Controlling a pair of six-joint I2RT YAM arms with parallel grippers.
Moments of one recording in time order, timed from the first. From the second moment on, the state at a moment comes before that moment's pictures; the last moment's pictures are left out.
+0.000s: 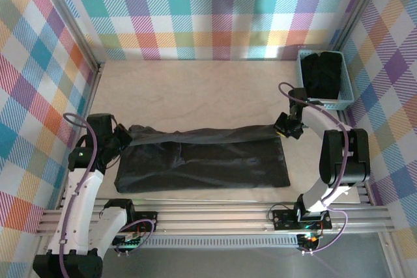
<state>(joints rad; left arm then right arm) 0.01 0.78 0.80 -0.88 -0.01 -0.76 0.05 1.62 1.00 -0.72 -0.12 0.60</state>
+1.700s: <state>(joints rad) -0.01 0.77 0.56 -0.92 -0.05 -0.98 0.05 1.42 0.77 -0.71 -0.12 0.69</state>
